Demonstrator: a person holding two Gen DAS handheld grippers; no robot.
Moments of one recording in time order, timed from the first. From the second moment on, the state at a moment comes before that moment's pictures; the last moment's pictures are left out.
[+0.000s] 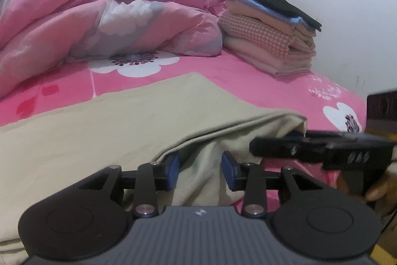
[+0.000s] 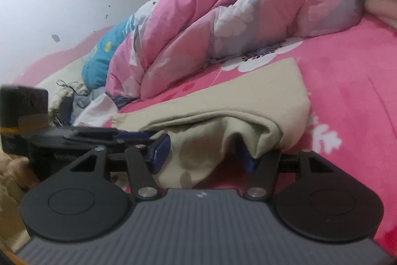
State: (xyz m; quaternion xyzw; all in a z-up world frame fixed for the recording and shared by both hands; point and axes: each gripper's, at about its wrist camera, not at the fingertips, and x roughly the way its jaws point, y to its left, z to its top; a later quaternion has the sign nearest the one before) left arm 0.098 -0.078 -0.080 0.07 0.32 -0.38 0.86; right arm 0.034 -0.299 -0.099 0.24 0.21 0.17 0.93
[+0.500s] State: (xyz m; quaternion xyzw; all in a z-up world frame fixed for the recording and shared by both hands) left arm 0.082 -0.076 -0.076 0.09 0.30 -0.39 0.87; right arm 0.064 -0.333 -0.108 0.51 0.23 0.31 0.76
